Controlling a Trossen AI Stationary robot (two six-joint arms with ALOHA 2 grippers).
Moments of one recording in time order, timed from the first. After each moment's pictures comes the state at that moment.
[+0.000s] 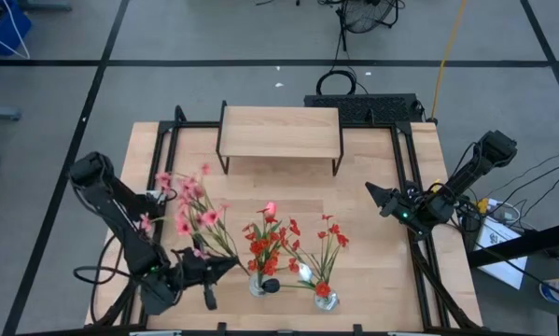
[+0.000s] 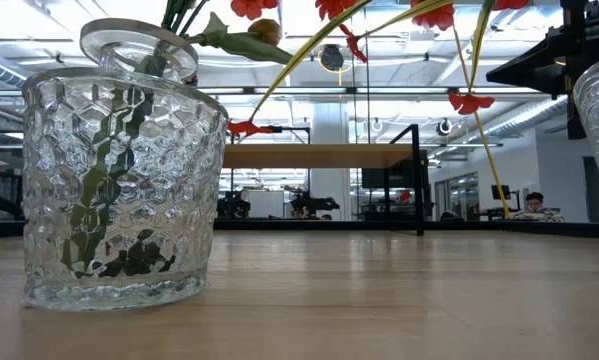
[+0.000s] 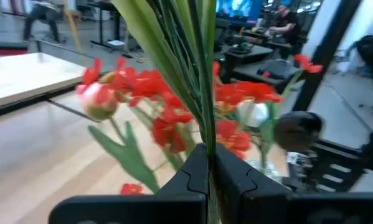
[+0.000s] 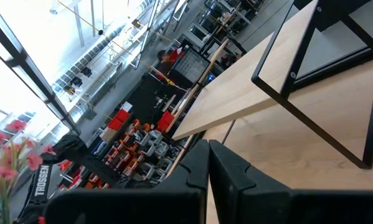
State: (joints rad) left arm -0.94 1.46 0.94 0.16 -1.21 -0.58; right arm 0.77 0.81 0.01 1.19 1.44 0.56
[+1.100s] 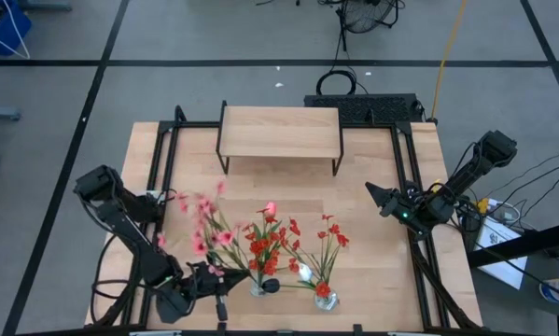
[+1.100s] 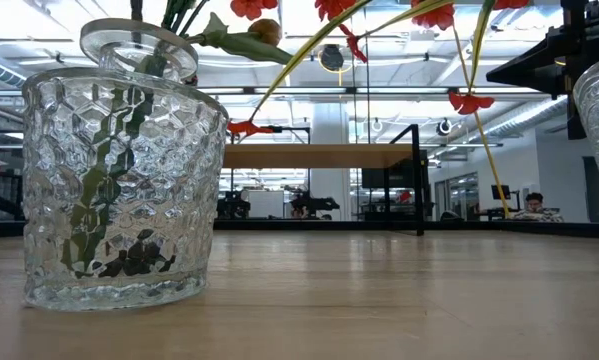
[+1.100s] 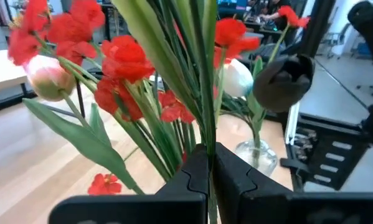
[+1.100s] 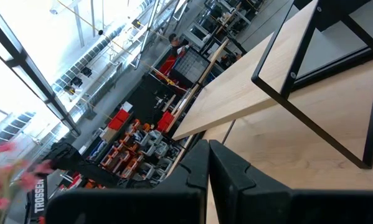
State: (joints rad) left arm -0.92 1.63 0.94 0.37 -1.15 -0.45; right arm 0.77 0.81 0.01 1.19 1.44 0.56
